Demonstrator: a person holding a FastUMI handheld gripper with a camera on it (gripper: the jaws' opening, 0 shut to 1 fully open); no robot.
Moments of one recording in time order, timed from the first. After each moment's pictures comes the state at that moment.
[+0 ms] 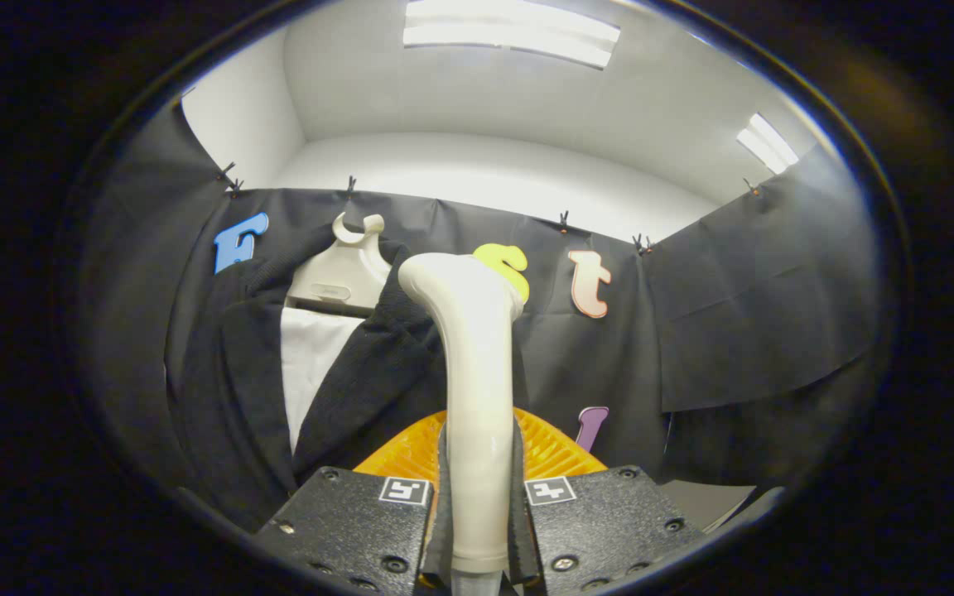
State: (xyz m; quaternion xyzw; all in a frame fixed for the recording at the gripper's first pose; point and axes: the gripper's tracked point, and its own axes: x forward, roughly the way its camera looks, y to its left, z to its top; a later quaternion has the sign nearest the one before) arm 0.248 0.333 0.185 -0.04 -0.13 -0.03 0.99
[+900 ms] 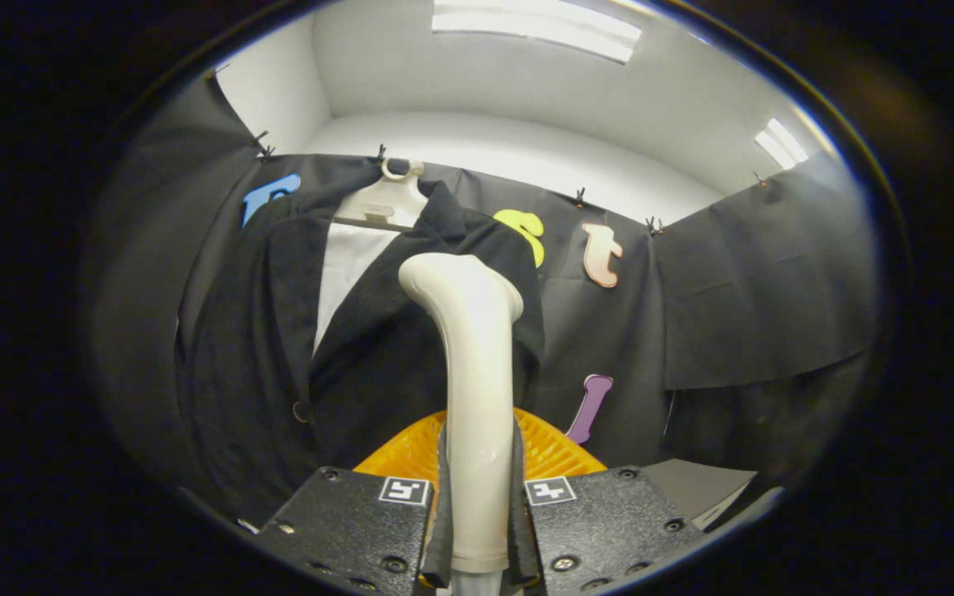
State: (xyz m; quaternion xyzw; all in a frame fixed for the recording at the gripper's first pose) arm 0.219 0.333 0.087 -0.08 -0.09 -0.02 0.99
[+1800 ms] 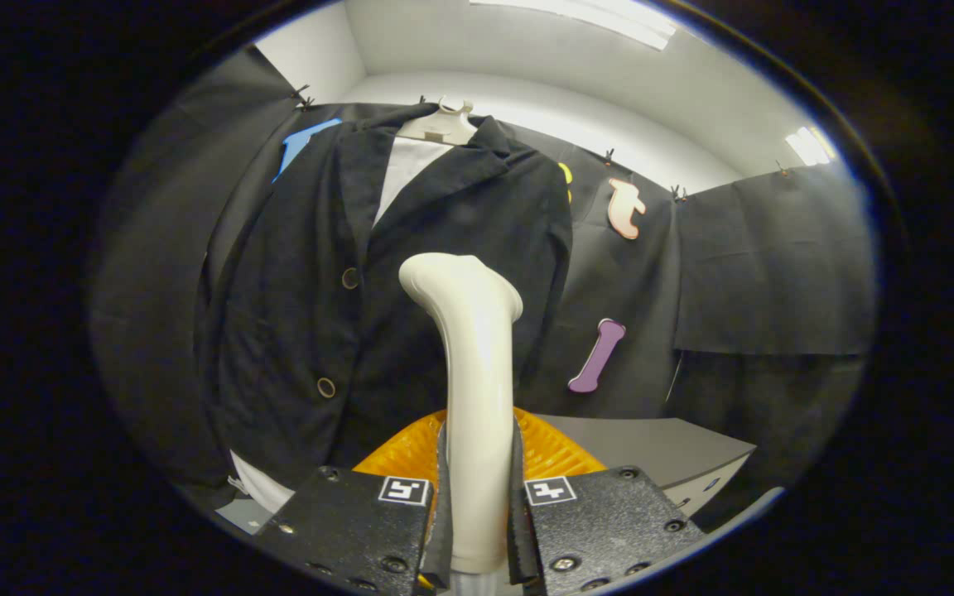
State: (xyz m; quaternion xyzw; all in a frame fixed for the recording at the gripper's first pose) arm 0.179 0.332 -0.040 -0.12 0.01 0.00 0.99
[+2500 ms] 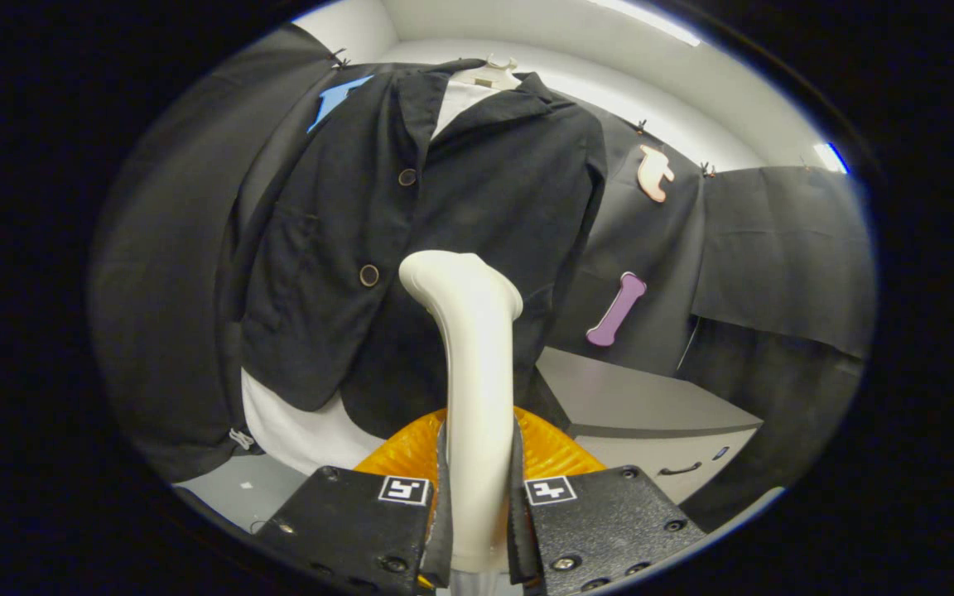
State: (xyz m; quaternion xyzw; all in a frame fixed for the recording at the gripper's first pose) arm 0.145 0.327 -0.128 -0.17 0.09 0.02 0.98
